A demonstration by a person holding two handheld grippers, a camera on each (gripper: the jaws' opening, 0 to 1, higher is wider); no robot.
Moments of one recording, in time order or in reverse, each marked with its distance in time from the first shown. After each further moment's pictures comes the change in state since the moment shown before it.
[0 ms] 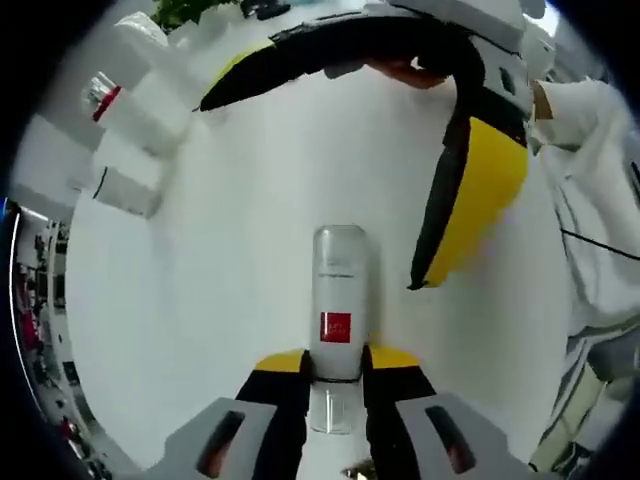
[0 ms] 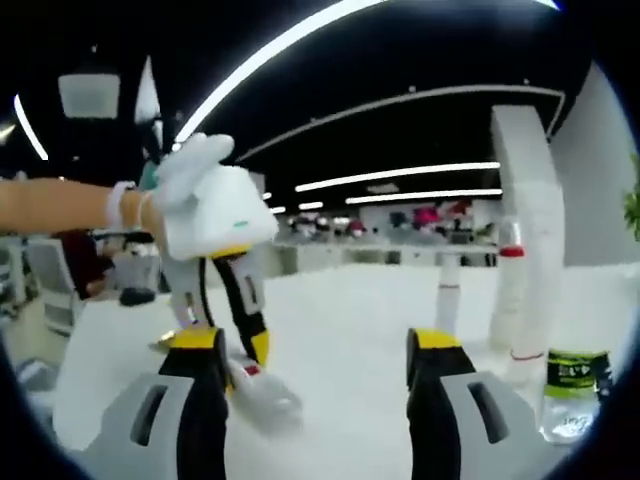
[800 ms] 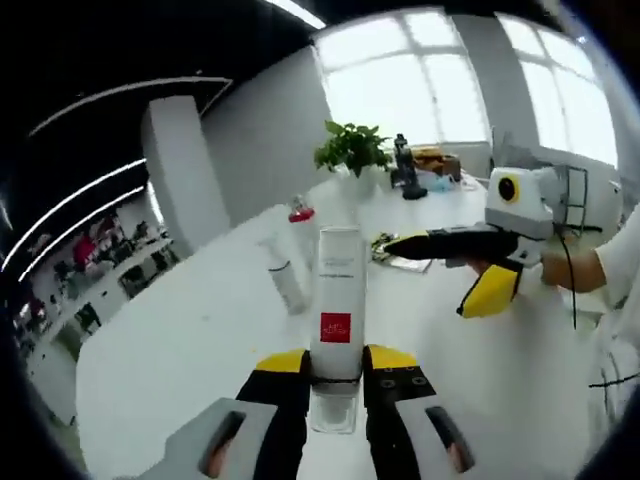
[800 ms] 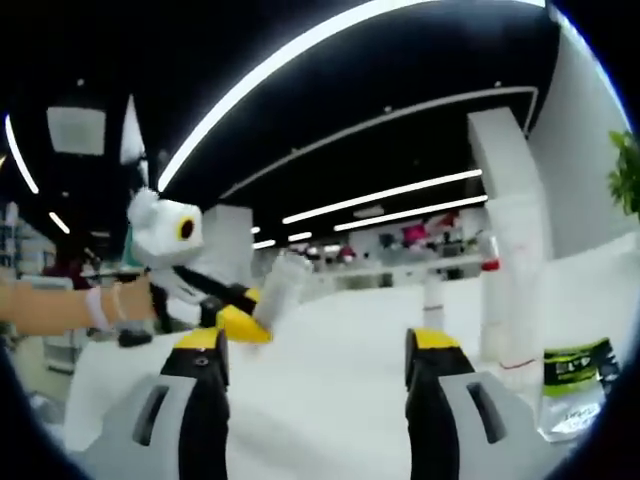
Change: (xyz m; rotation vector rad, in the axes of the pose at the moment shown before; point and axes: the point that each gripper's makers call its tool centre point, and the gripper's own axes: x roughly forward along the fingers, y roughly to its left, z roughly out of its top) left arm -0.084 0.079 0.043 -0.447 -0.943 0.352; right arm -0.019 -0.002 0.023 0.079 -0.138 -0.048
